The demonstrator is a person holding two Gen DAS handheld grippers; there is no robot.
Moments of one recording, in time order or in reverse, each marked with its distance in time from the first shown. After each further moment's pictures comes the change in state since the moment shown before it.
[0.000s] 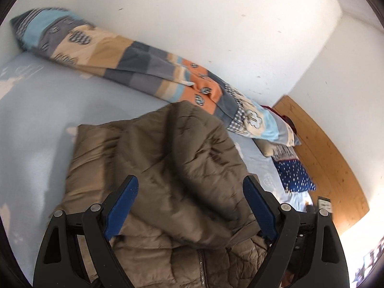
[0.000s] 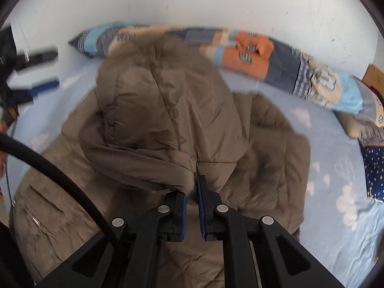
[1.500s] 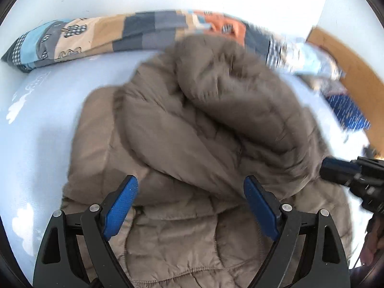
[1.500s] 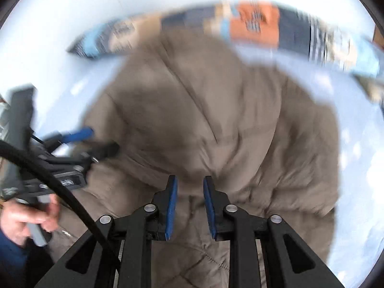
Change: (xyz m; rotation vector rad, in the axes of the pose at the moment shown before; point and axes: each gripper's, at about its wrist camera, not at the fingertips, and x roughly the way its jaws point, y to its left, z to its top) left arm 0.051 -0.008 -0.052 0.199 0.230 0.305; right arm 0.013 -0.009 0.026 0.163 0.053 0.179
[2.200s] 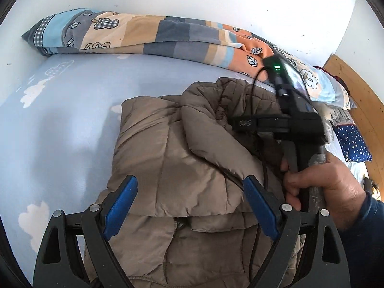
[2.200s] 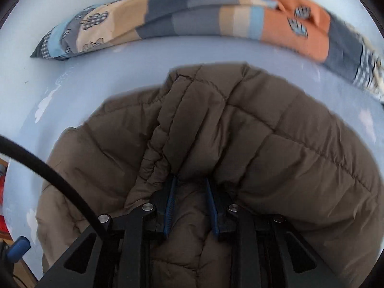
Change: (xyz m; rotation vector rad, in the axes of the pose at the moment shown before) left arm -0.013 0.056 0.014 -0.132 -0.025 0.034; right arm 0.194 0.028 0.136 0.057 0.150 -0.072
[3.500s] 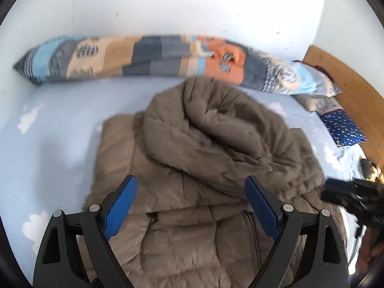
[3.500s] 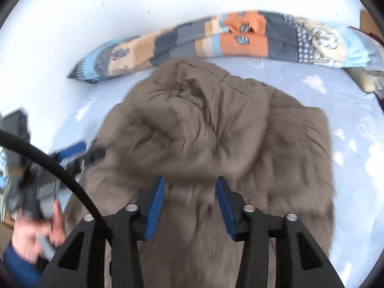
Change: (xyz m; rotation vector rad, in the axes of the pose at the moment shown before) left arm -0.043 -0.048 -0.022 0.158 -0.118 -0.021; right arm -0.201 -0.067 -0.189 0.039 -0.203 0.096
